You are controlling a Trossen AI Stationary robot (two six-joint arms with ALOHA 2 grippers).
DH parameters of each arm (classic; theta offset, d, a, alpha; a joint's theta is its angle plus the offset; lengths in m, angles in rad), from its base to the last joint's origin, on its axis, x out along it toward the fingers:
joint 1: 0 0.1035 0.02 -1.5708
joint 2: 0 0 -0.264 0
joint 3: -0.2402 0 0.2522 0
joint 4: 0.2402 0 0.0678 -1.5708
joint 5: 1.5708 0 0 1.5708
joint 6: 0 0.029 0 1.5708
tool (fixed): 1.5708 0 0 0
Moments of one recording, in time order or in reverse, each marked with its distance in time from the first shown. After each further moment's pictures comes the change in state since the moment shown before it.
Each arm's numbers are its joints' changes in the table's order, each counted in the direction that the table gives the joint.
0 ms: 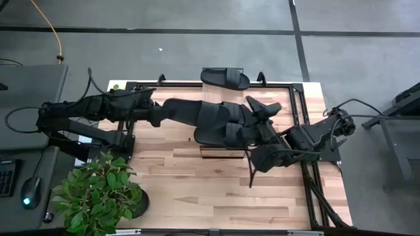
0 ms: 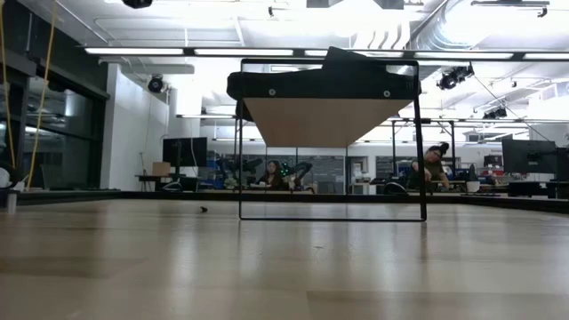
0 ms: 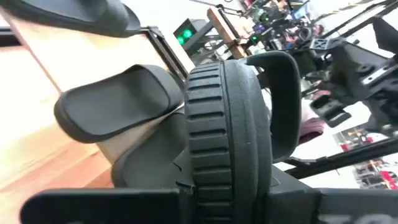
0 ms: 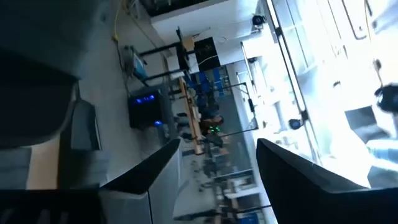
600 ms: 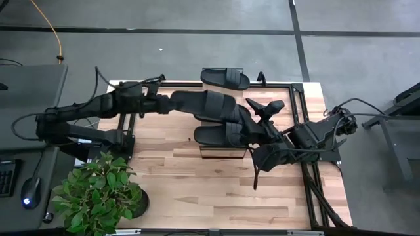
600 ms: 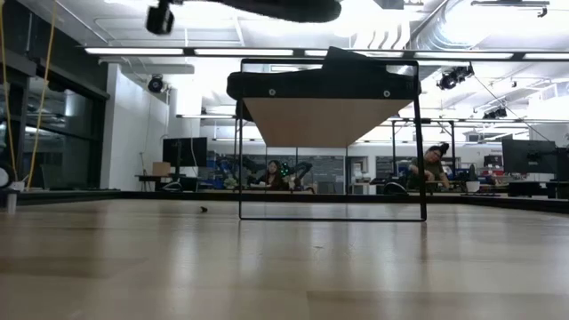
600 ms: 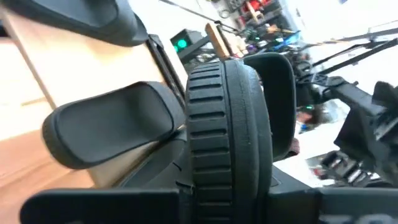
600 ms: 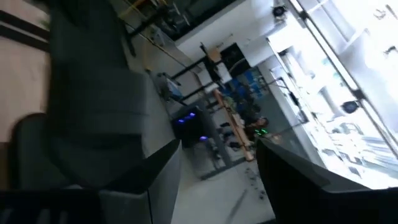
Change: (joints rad) left arm 0.223 0.021 0.114 -0.212 0.191 -0.064; right arm 0.009 -0.026 0.000 0.107 -0.121 0.374
